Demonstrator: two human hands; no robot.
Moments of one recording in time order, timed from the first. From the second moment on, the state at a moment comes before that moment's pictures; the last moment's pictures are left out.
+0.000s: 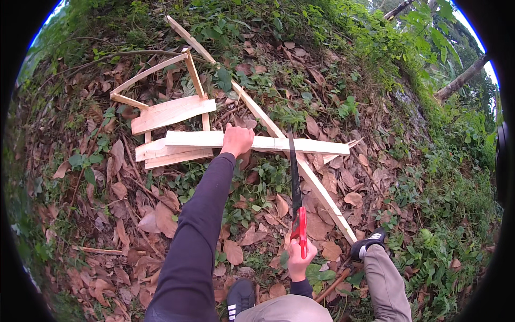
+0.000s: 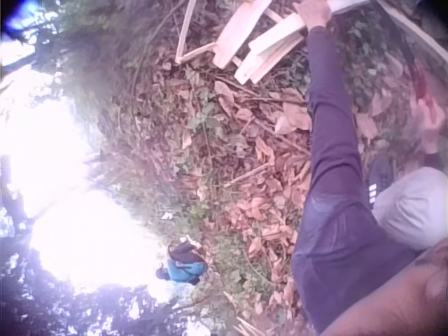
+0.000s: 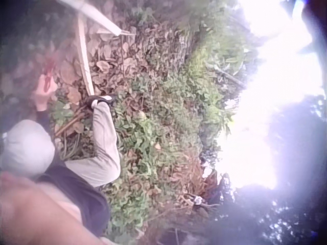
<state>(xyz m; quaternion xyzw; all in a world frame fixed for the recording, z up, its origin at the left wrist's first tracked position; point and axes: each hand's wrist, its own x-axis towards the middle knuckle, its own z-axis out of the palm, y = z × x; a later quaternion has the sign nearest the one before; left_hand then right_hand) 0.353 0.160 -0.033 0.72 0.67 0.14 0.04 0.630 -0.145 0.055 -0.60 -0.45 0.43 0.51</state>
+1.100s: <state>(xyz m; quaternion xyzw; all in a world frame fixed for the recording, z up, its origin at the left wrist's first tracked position) 0.339 0.167 -0.065 0.73 0.68 0.10 0.06 0.577 -0.065 0.007 -0.62 -0.47 0.41 0.47</state>
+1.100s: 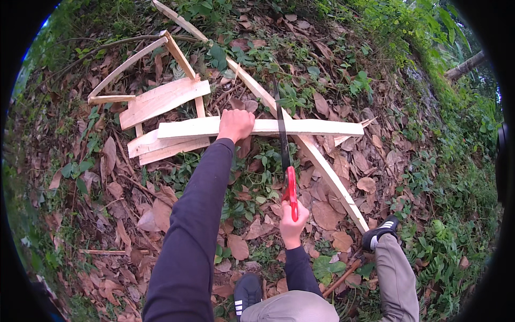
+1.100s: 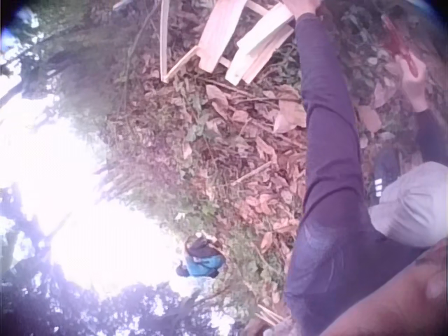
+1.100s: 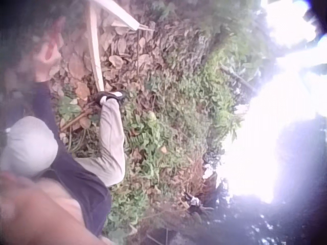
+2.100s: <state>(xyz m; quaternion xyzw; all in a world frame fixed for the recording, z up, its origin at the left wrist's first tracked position) 0.432 0.165 -0.037 0.75 0.64 0.11 0.07 0.644 -0.070 0.008 -0.59 -0.42 0.47 0.50</state>
